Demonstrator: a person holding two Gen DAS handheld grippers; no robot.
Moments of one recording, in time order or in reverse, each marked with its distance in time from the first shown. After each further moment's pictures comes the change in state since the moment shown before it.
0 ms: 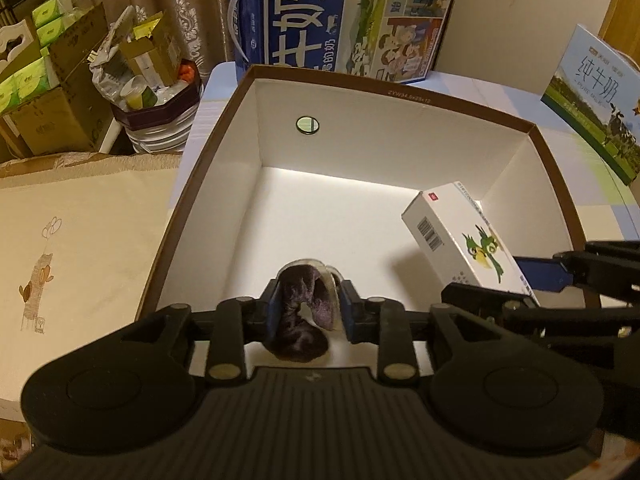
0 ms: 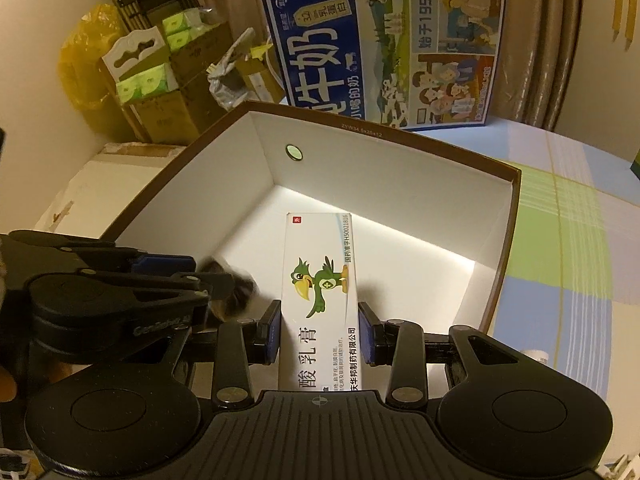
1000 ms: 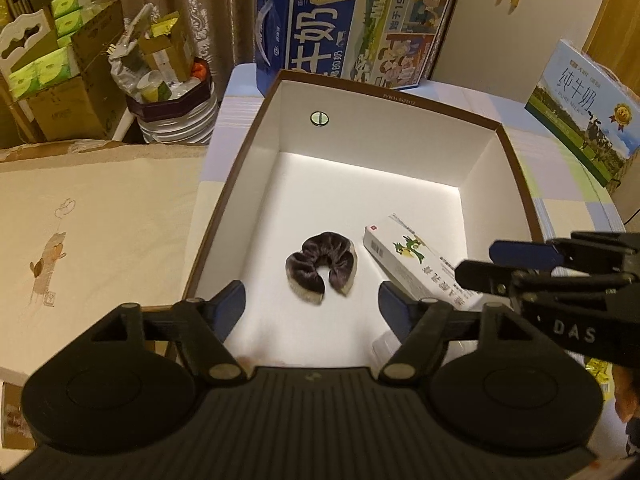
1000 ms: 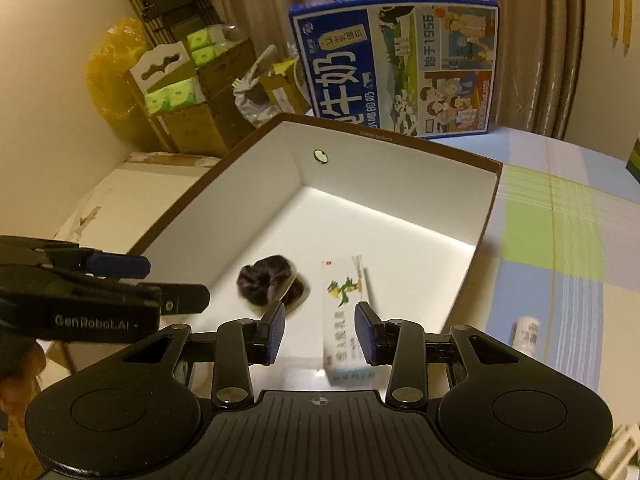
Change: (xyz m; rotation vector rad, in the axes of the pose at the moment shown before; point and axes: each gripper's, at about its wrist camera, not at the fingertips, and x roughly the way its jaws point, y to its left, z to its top) left arm -0.073 0.011 -0.034 -0.047 -0.012 -0.015; right arm -0.057 0.010 -0.029 -0.007 -0.053 0.061
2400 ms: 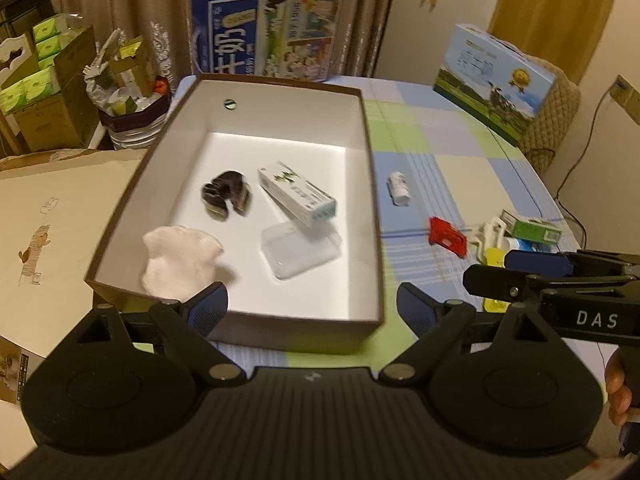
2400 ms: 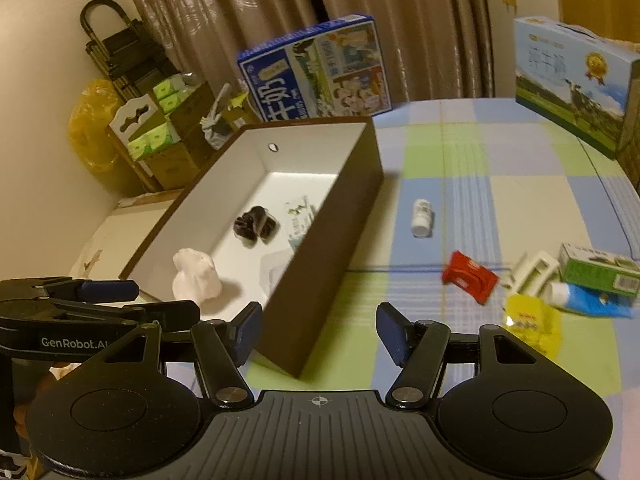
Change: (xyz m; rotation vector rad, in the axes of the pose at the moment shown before) left arm -0.120 -0.094 -0.101 0.072 -0.051 -0.087; right arm -0.170 -0.009 -0.115 0.219 -0.084 -0.055
